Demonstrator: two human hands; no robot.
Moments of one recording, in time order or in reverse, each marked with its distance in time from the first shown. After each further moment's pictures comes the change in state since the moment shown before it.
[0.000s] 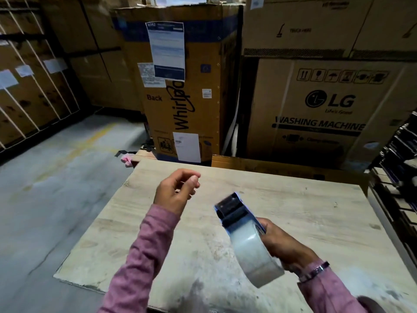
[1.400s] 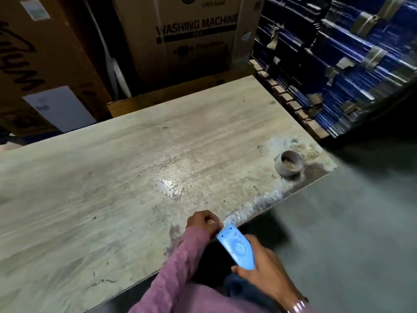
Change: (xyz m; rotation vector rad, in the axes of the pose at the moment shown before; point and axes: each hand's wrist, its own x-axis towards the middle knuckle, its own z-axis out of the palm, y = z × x) left_hand -0.145 -0.176 0.096 0.398 -0.971 -0.558; right_hand -0.116 0.179 0.175 -0.400 0.838 0.638
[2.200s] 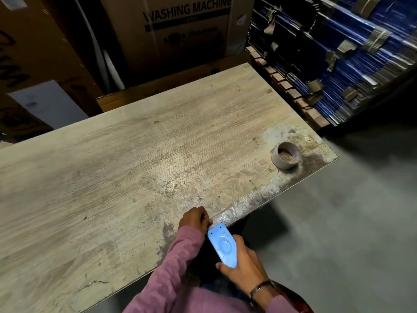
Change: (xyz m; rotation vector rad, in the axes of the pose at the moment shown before) left_hand 0.022 -0.015 0.018 0.329 0.114 0.085; right_hand 0.027 0.009 0.043 0.034 -0.015 0.102
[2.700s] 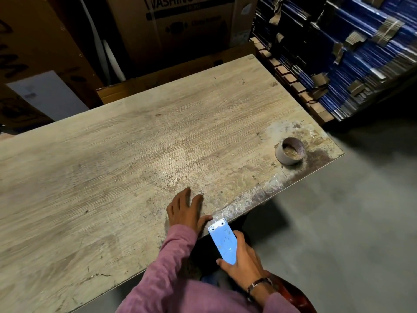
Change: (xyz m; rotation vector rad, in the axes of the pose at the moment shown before) left_hand 0.008 -0.032 -0.003 0.462 0.185 0.226; right_hand 0.004 -0.002 0.011 -0.020 -0.012 0.015
